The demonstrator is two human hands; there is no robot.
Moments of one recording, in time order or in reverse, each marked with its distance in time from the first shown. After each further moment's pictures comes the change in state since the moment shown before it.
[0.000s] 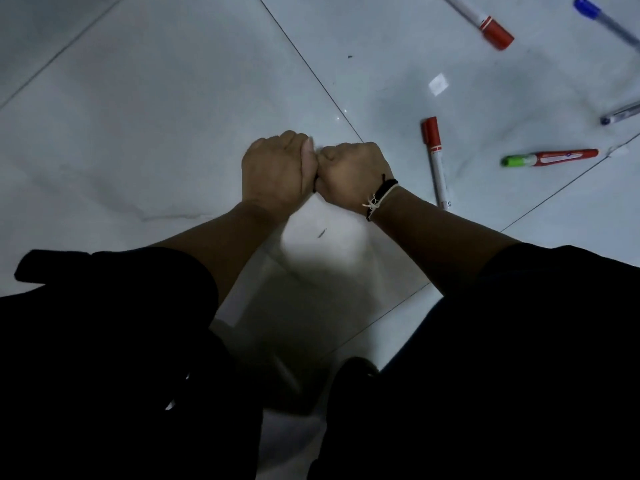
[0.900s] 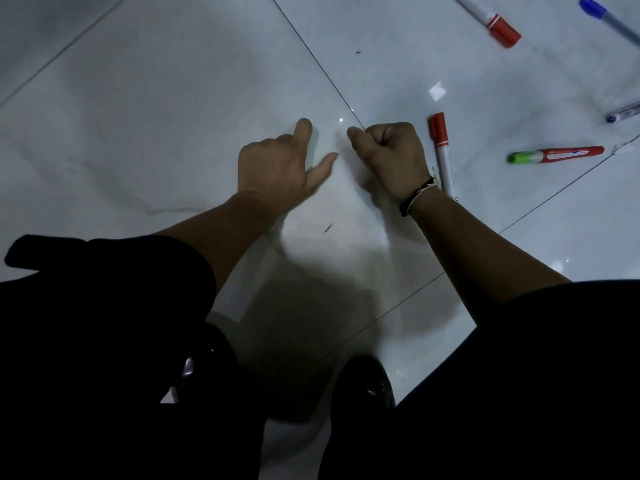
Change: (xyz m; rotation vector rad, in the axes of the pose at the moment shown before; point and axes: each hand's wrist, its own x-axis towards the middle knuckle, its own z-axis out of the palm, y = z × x) left_hand 0.000 -0.005 -0.018 0.167 -0.202 0.050; right_hand -0.019 0.021 -0.016 1.092 0.072 0.752
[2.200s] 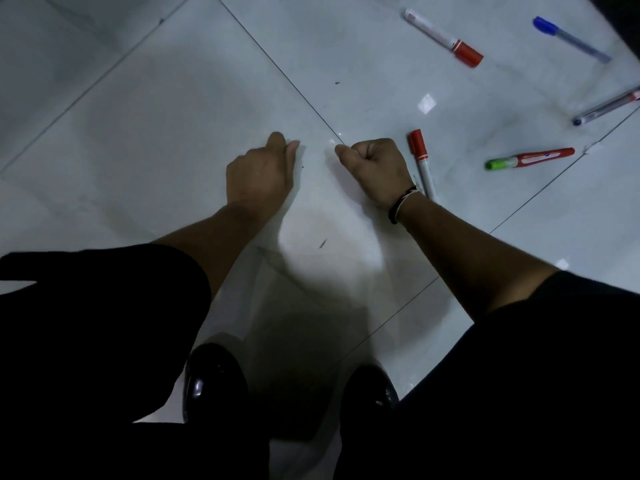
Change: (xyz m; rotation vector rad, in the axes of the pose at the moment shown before) left_hand 0.017 -0.008 -0.013 -0.123 -0.044 -0.150; right_hand 0.002 -0.009 -0.006 0.016 -0.001 0.117
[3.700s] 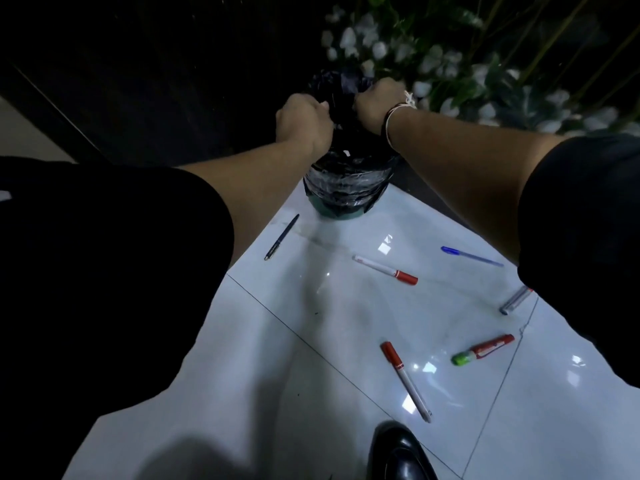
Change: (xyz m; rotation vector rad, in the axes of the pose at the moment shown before) left_hand 0.355 0.140 -0.212 -0.838 0.095 -0.077; right_hand 0.225 -0.302 -0.206 -0.451 0.566 -0.002
